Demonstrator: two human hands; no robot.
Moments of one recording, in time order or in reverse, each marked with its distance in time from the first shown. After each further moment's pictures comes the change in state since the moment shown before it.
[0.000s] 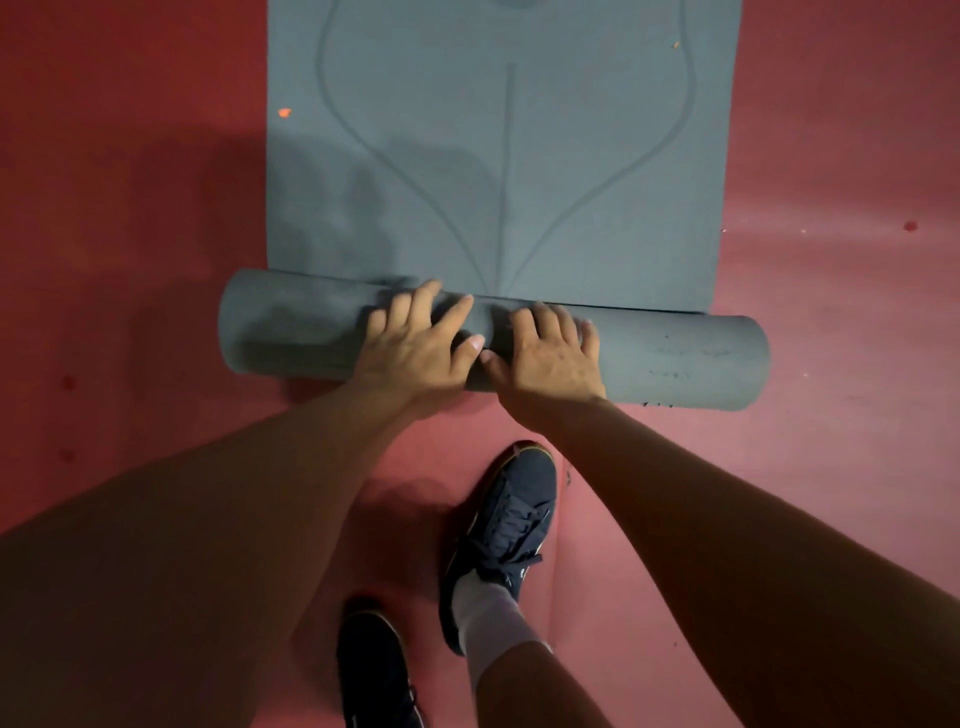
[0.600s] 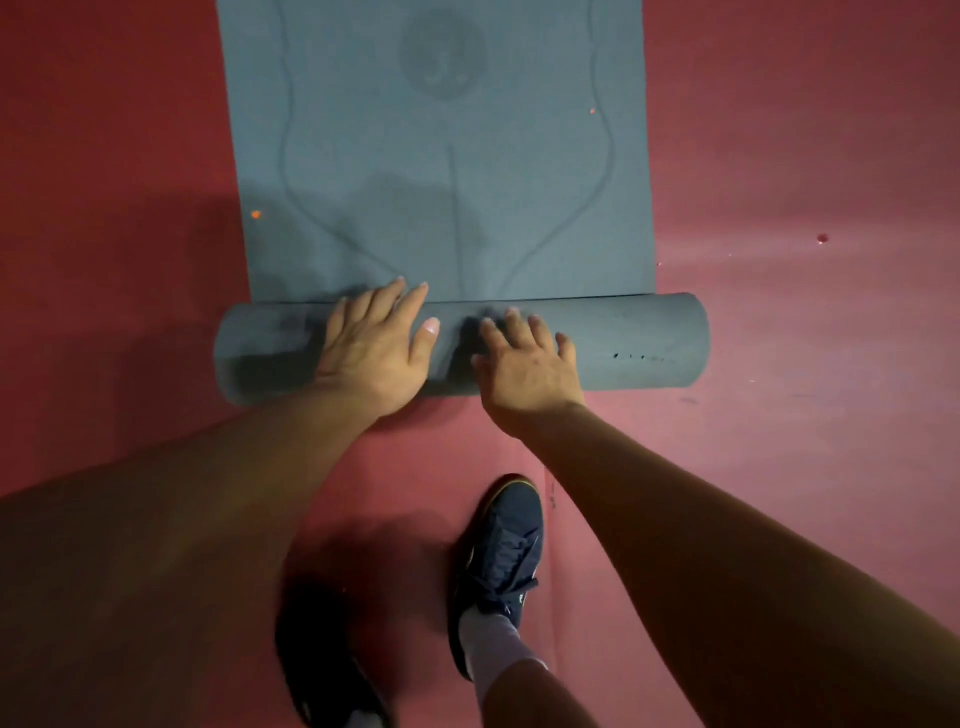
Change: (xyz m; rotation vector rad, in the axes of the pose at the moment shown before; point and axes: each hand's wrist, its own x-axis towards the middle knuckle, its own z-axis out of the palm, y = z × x) left_hand 0.040 0.009 -0.094 -0.019 0.017 0.045; right_hand 0.016 0.002 -0.078 0.058 -0.098 0.047
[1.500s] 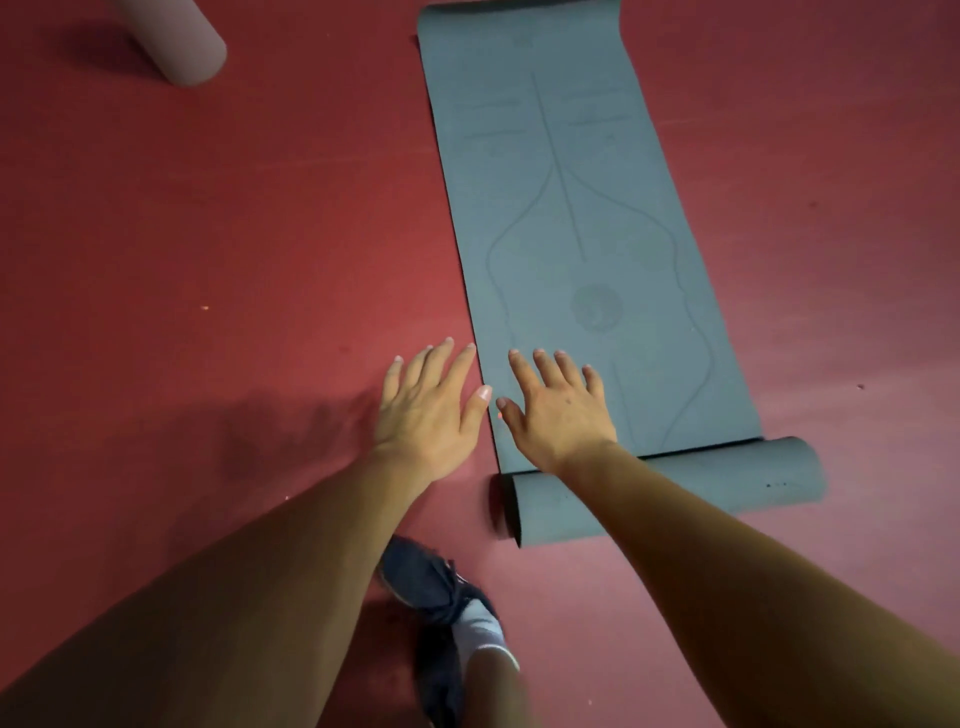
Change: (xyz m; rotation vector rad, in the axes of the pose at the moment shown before) left_hand -0.044 -0.263 -0.370 0.022 0.102 0.168; right_hand 0.004 -0.396 -0.233 -0.015 0.228 0.040
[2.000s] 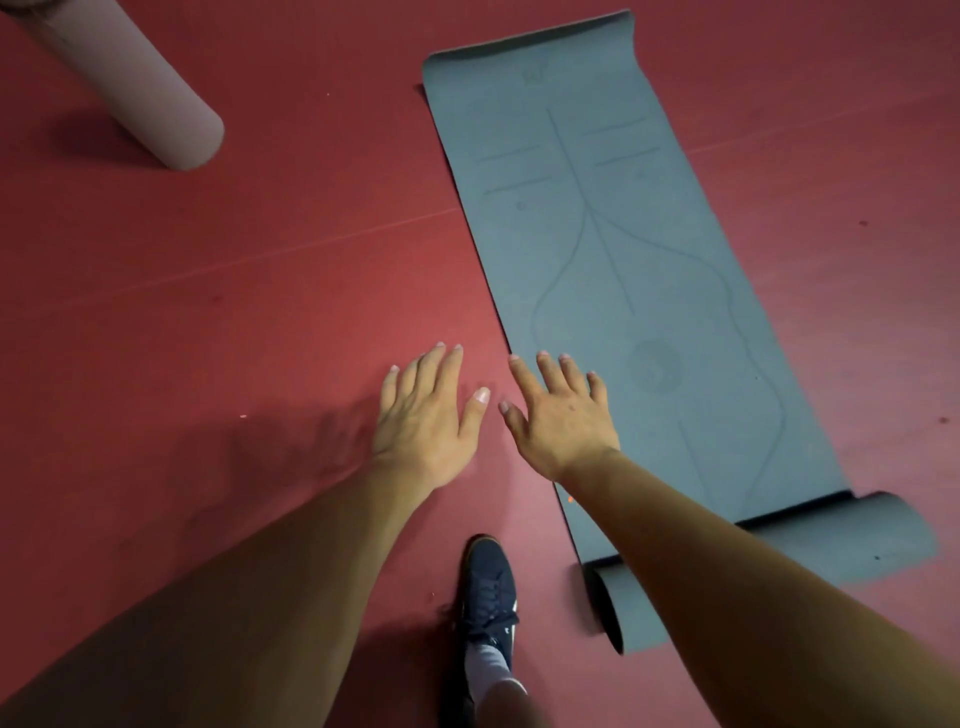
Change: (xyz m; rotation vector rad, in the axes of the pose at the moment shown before) left_hand 0.172 -0.128 -0.102 -0.005 -0.047 0.017; right_hand 0.190 -0.099 -0.059 0.062 0.007 0.090
